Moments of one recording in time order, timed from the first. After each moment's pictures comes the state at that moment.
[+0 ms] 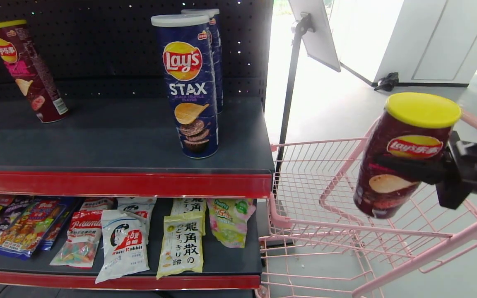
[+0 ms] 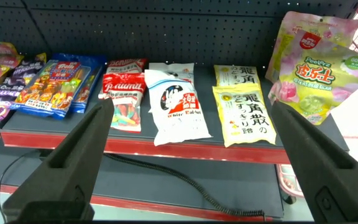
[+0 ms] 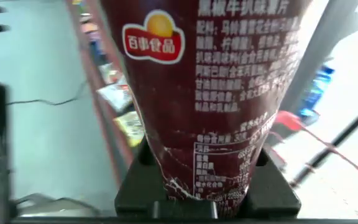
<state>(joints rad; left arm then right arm) 0.06 0.09 0.00 0.01 0.02 -0.01 0.09 1.39 -0.63 -0.66 0.98 -0.29</state>
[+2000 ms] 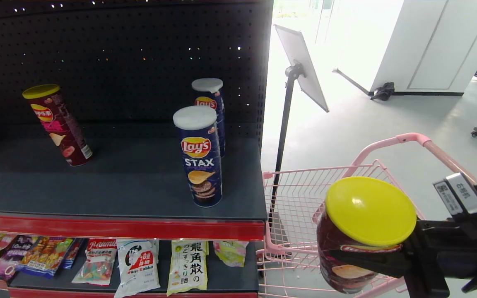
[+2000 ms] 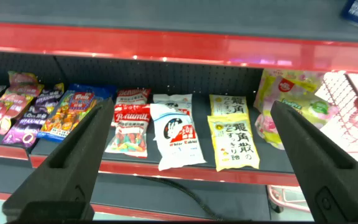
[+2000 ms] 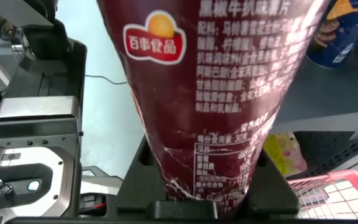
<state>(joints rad) 0.06 0.09 0.00 0.01 0.02 -0.01 0.51 1.36 -0.44 -0.66 0.79 -0.41</state>
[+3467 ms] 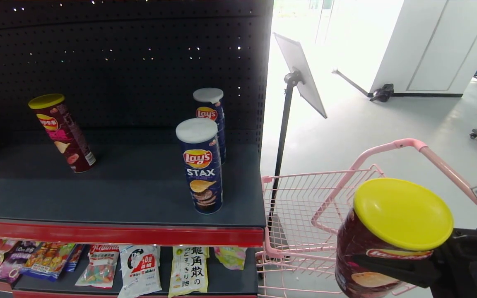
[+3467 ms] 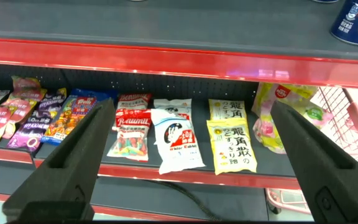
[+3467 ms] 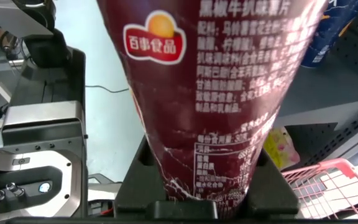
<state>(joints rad) 0.06 0.09 0.00 0.01 0.02 -0.01 0.46 1.26 -0.37 -0.67 0.79 -0.35</state>
